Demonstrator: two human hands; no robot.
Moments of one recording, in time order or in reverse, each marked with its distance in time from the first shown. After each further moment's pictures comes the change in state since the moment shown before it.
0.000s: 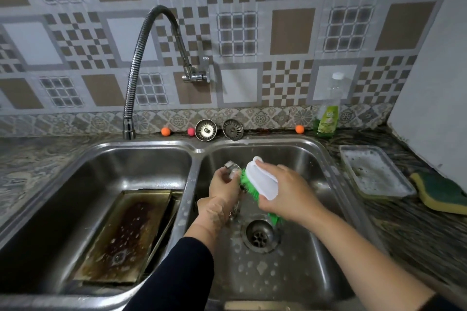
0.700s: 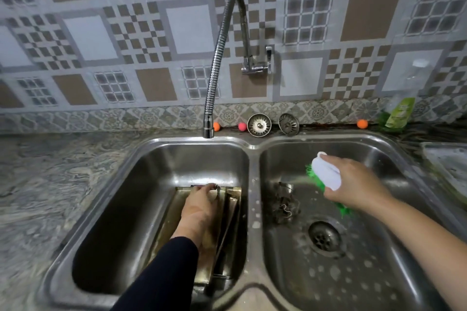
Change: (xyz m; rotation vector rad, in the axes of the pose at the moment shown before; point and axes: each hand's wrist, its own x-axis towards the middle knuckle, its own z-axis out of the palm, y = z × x) left_hand 0.071 -0.040 -0.217 0.936 0.005 0.103; right_hand 0.045 -0.033 0.032 -0.250 -0.110 0.254
